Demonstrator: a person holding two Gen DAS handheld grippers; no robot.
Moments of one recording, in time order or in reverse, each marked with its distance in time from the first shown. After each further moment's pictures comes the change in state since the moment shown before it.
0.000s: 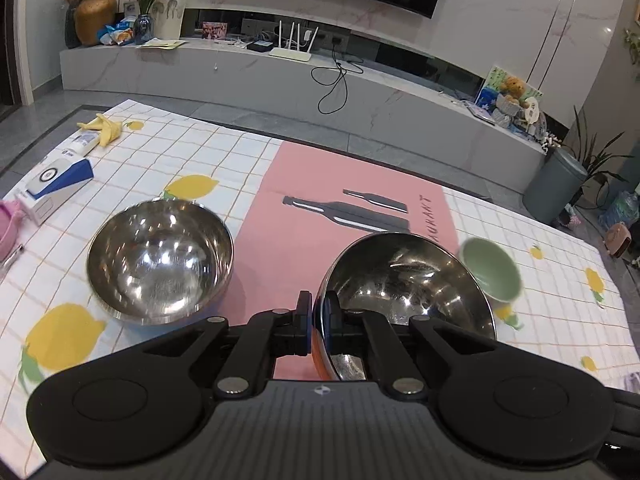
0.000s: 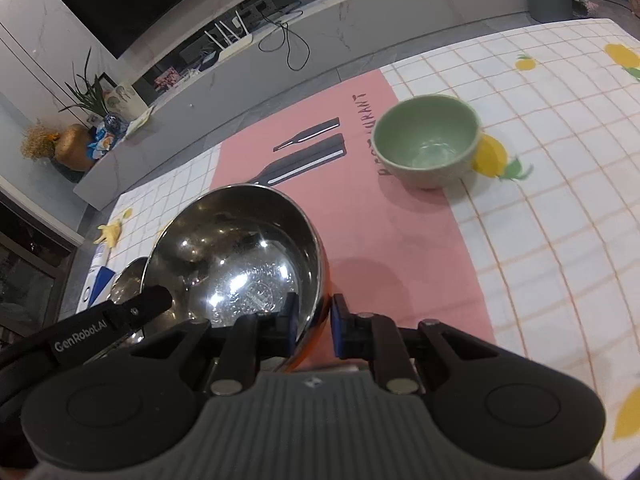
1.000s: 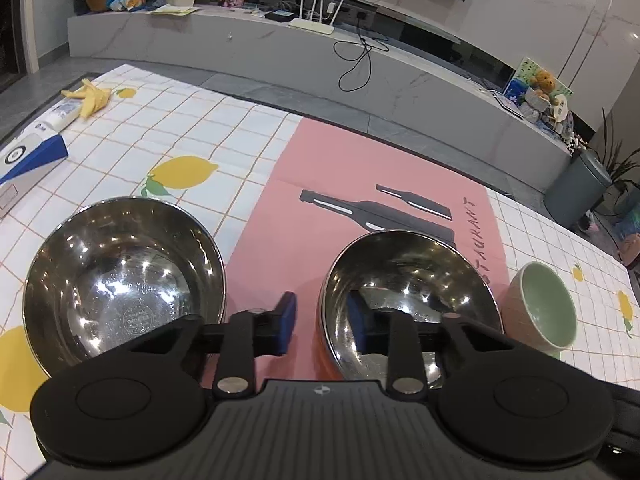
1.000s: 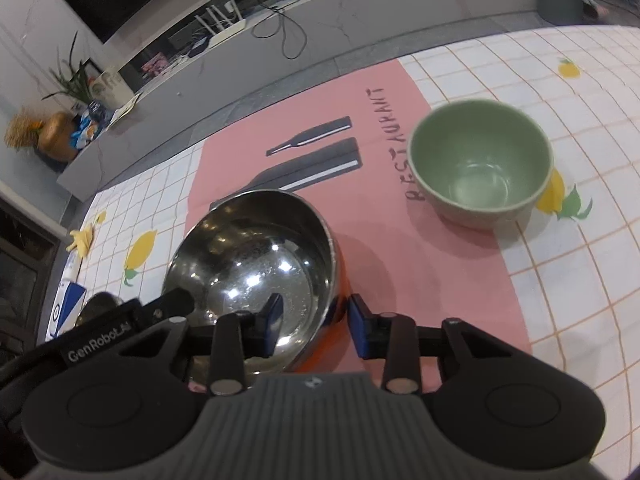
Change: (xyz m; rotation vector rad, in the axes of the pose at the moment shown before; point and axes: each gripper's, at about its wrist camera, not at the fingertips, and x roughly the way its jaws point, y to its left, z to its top) left arm 0.090 0.023 0.029 -0.066 0.077 0.027; right arm 0.084 0.023 0.037 -0.012 0.034 -0.057
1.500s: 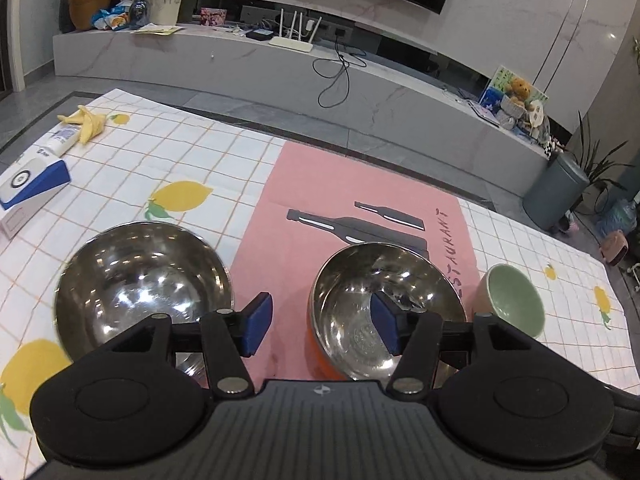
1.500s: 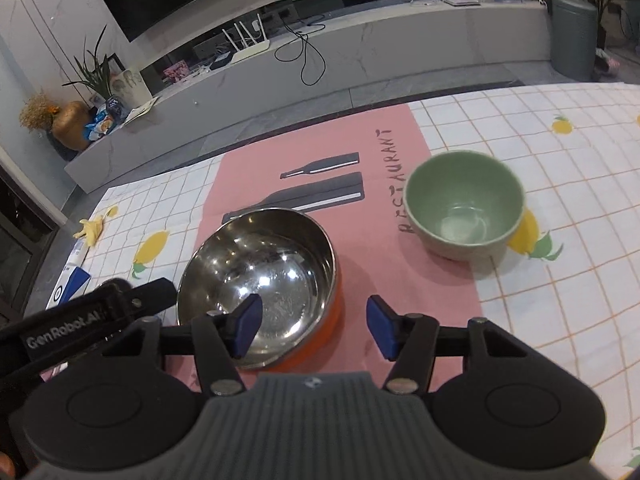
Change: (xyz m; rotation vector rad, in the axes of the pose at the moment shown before) left arm -0.032 -0.001 0.001 0.044 -0.043 -0.053; right arm -0.034 0.008 -0.007 -0.121 -0.081 -0.007
